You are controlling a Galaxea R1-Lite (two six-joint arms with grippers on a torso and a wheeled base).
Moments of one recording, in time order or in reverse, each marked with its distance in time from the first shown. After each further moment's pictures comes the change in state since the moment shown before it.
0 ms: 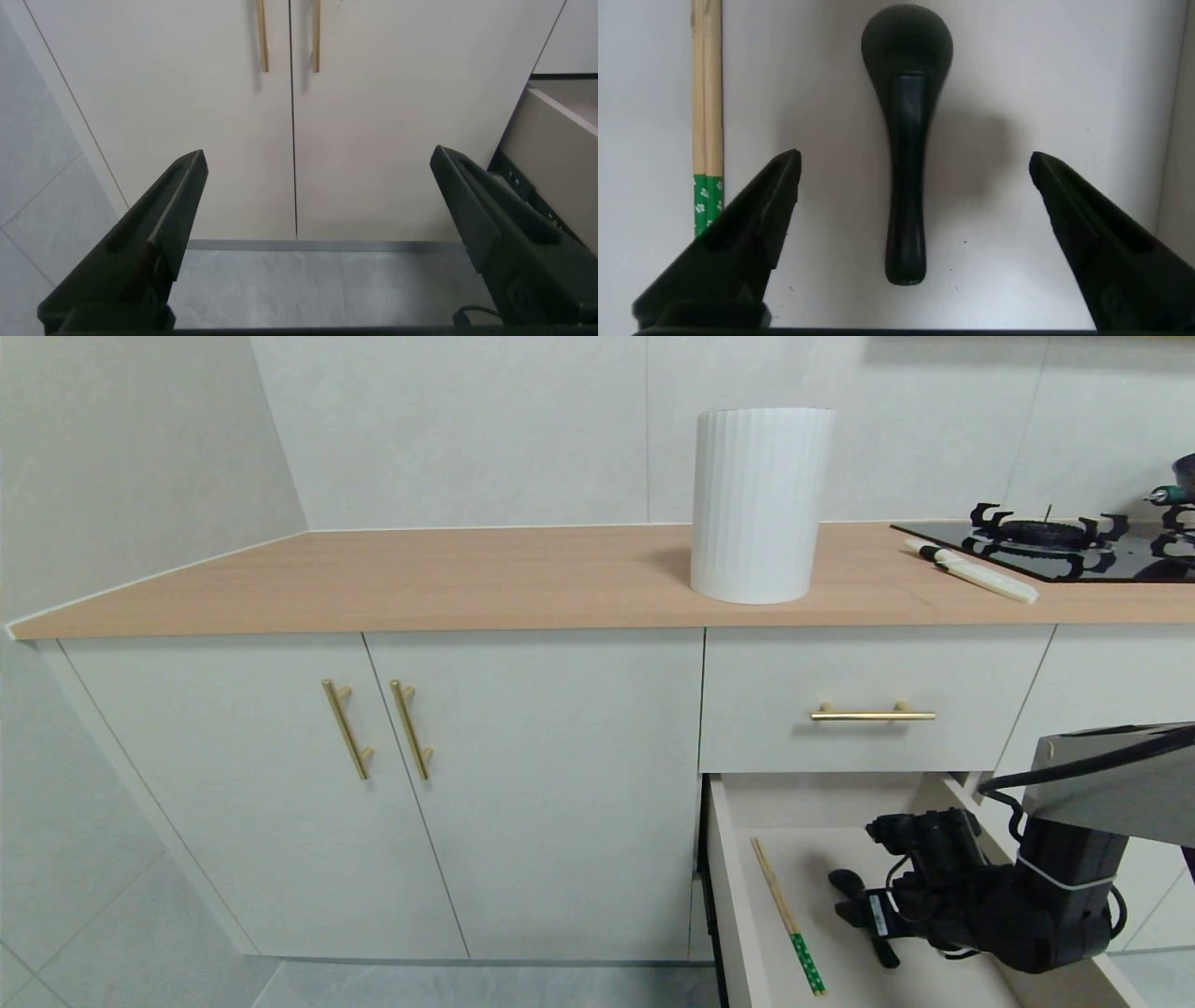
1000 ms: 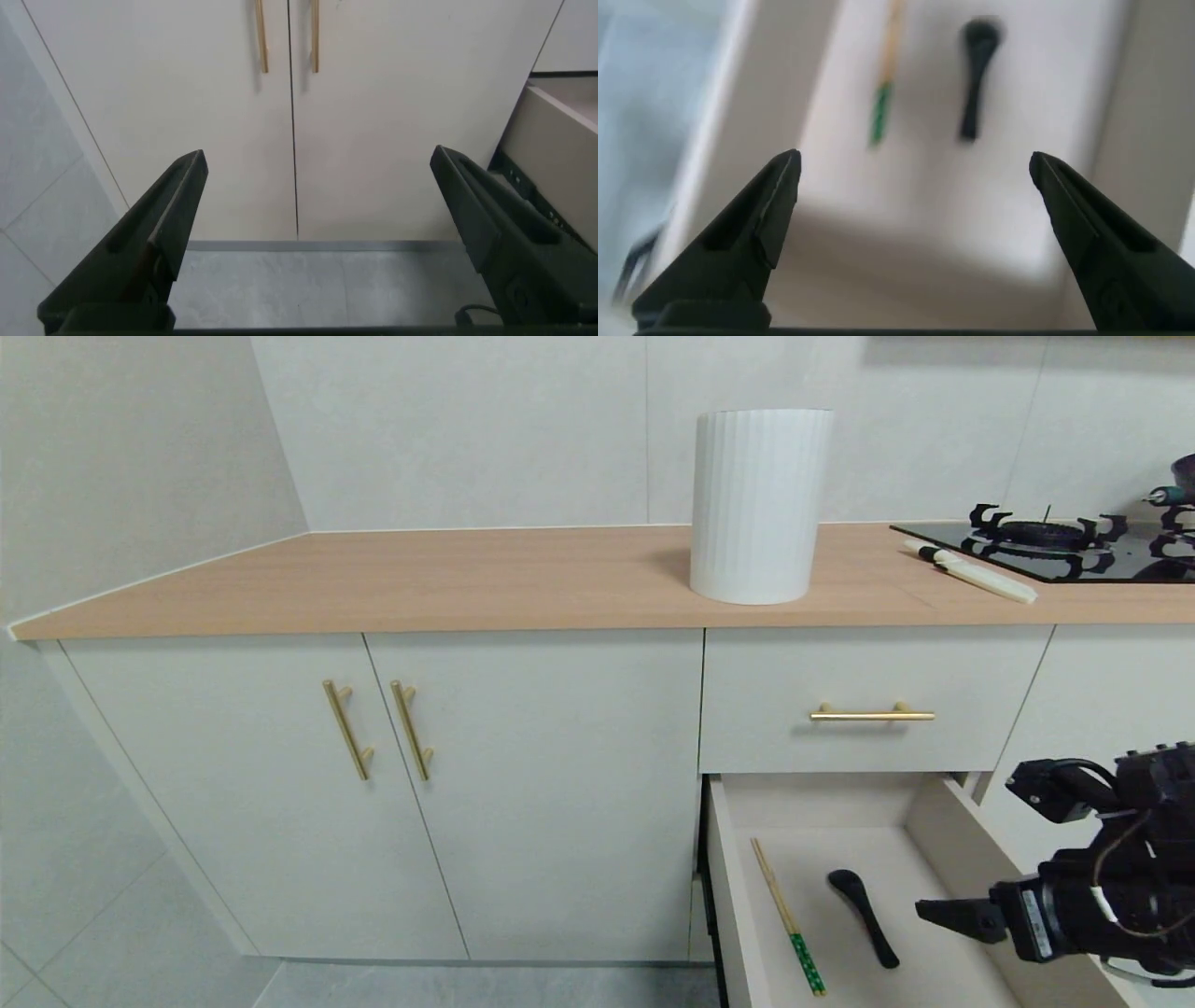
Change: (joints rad) left arm 0.000 0.000 0.000 0.000 0.000 0.003; right arm 0.044 -0.938 0.137 0.726 0.234 -0.019
